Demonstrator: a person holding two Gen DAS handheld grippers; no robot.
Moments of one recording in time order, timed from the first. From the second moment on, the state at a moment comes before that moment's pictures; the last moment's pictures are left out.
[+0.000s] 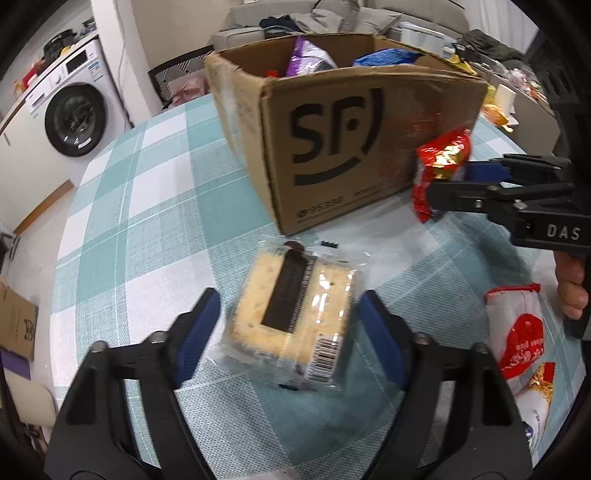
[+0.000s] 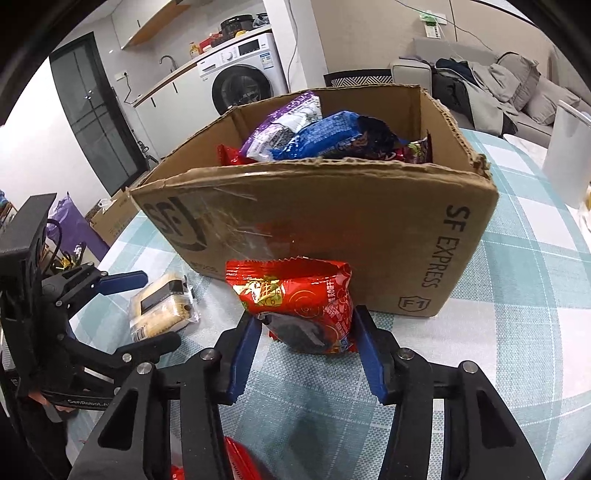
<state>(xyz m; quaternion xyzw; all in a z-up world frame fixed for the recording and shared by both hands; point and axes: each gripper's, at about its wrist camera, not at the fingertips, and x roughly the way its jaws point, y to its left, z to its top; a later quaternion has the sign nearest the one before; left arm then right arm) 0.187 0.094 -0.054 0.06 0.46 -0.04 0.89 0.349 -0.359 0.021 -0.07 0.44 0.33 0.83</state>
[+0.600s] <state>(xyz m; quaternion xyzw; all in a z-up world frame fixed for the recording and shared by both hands) 0.182 0.092 -0.048 0.05 0.45 -0.05 0.89 0.342 -0.356 0.026 -0.07 0.43 0.35 0.83</state>
